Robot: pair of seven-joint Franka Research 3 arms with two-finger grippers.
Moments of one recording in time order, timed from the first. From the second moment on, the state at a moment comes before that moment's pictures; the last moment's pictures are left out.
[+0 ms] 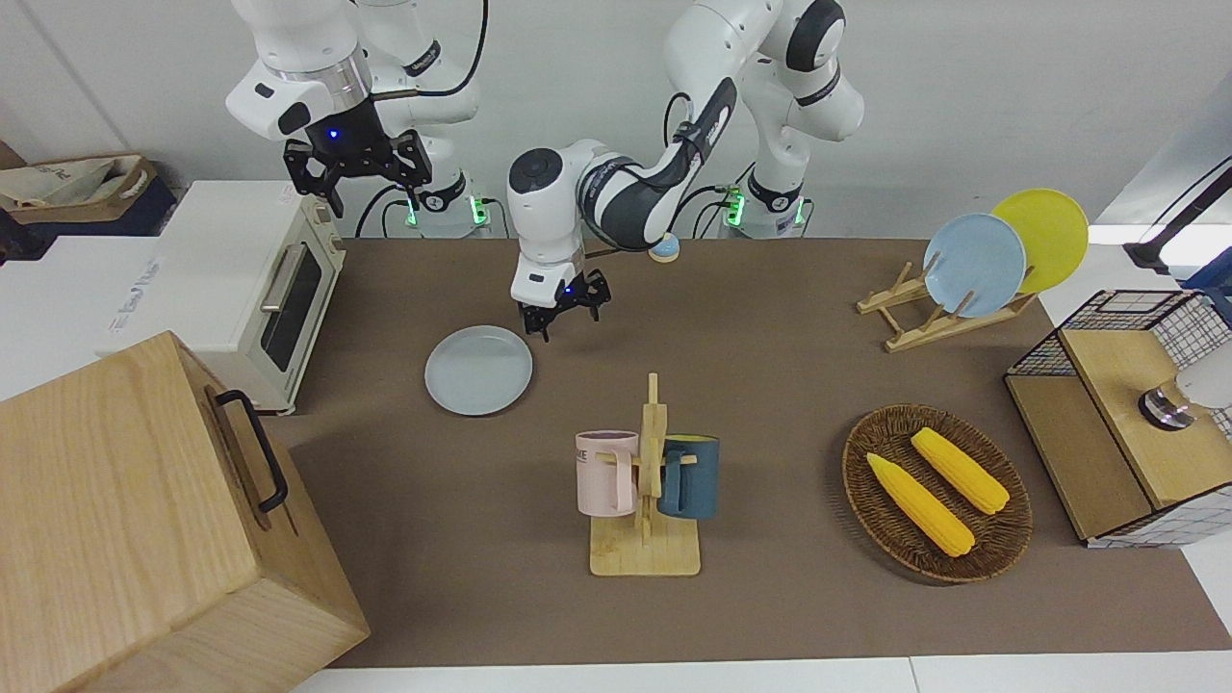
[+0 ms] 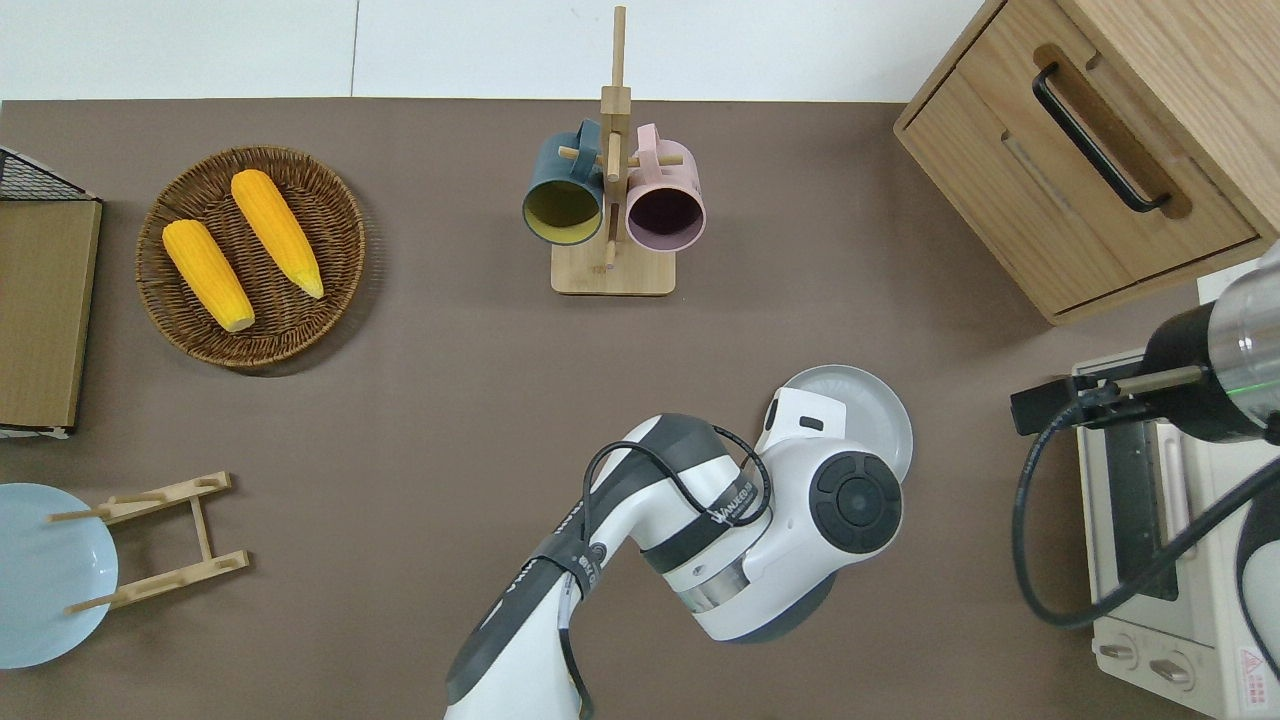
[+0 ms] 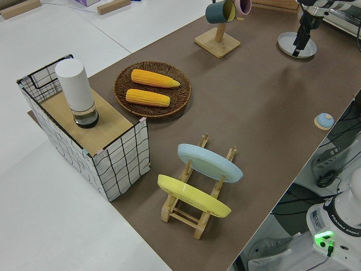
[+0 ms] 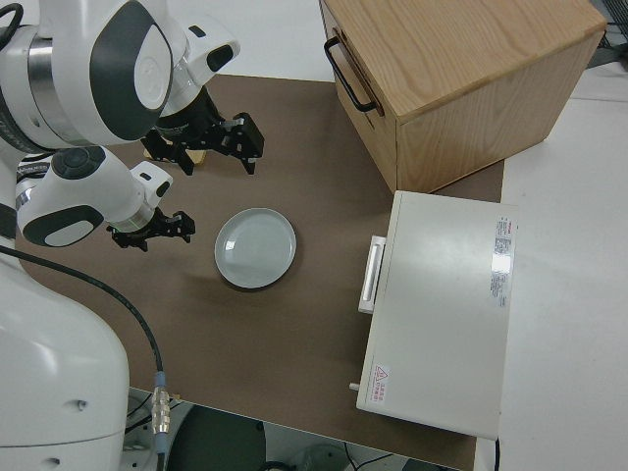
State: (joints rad) left arm -0.69 0.45 -0.16 -1.58 0.09 1.92 -1.20; right arm 0.02 -0.01 0.12 -1.48 0.00 1.39 0.03
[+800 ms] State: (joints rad) left arm -0.38 0.23 -0.14 -1.57 0.07 1.65 -0.65; right arm 0.02 -0.01 0.12 -1.48 0.00 1.39 0.03
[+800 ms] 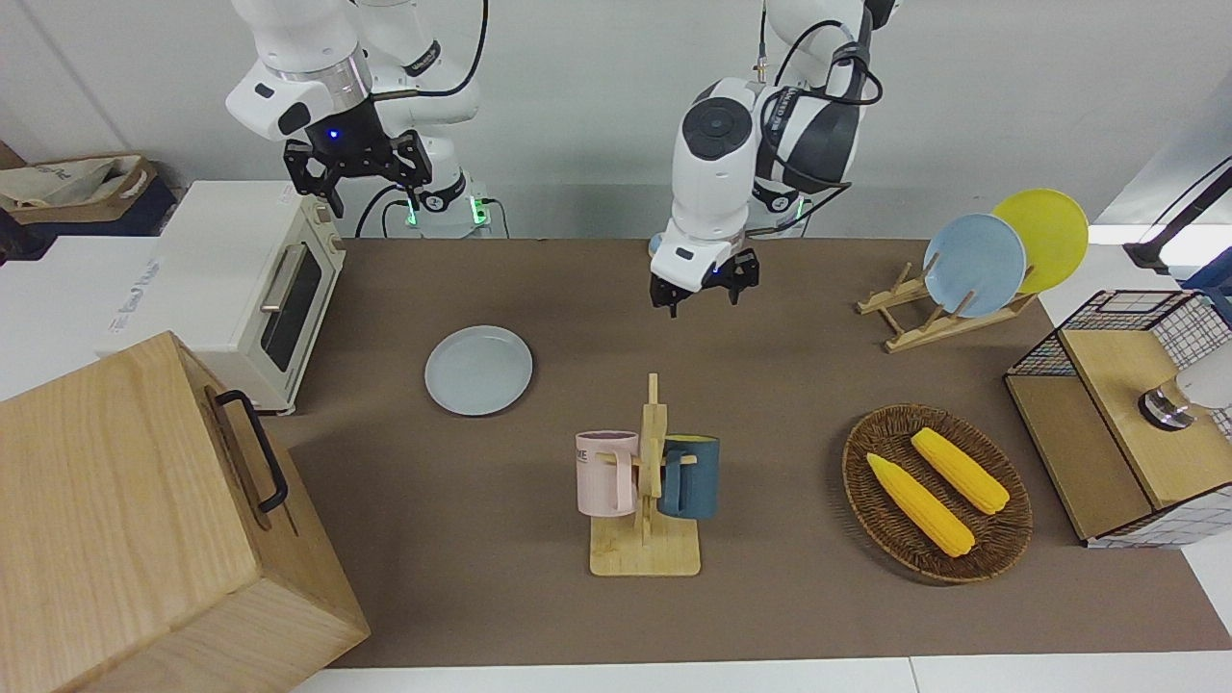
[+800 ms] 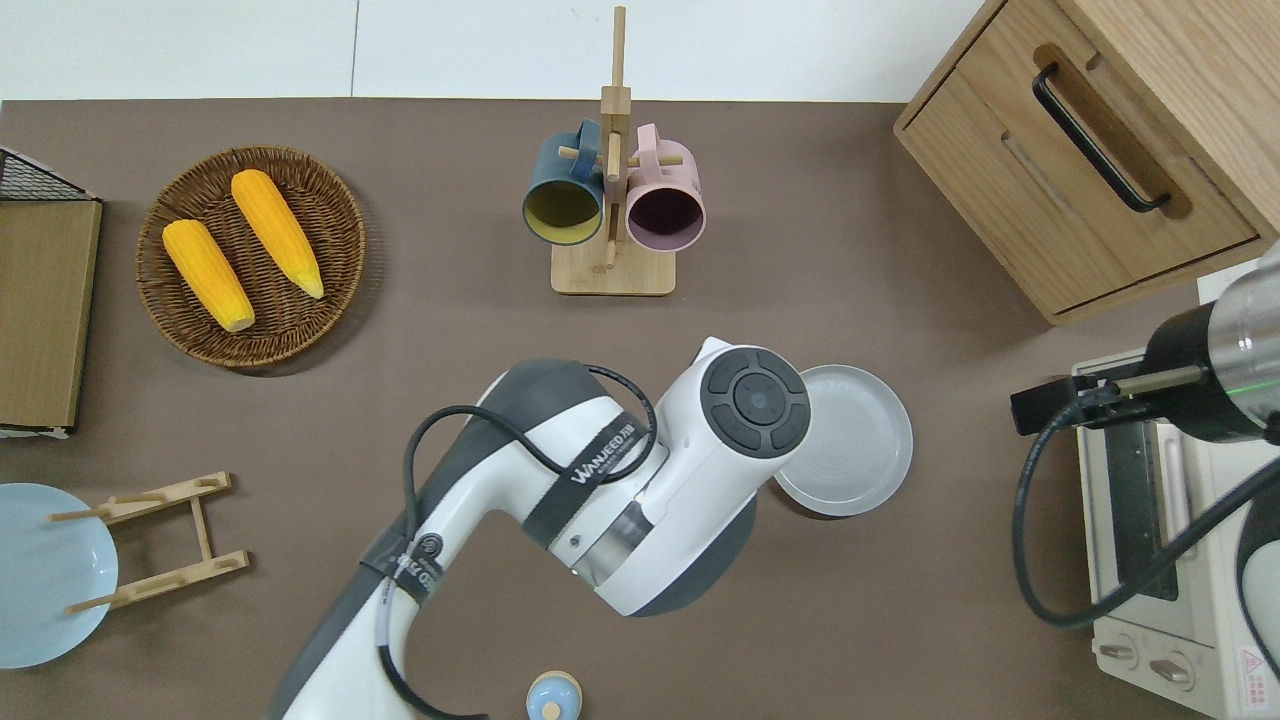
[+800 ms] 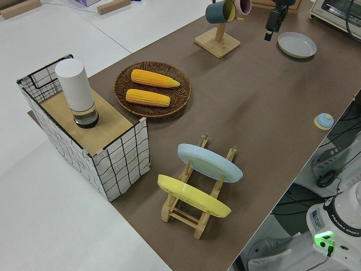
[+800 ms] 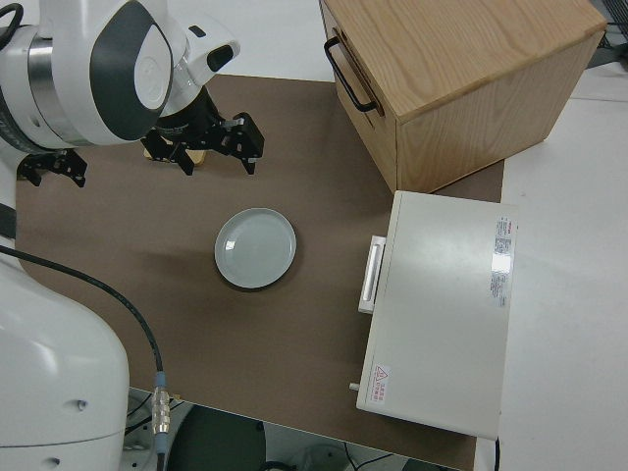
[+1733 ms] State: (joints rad) left arm 0.01 0.13 -0.14 -1.58 0.07 1.60 -0.11; right arm 0.02 -0.01 0.12 -1.48 0.00 1.39 0.03
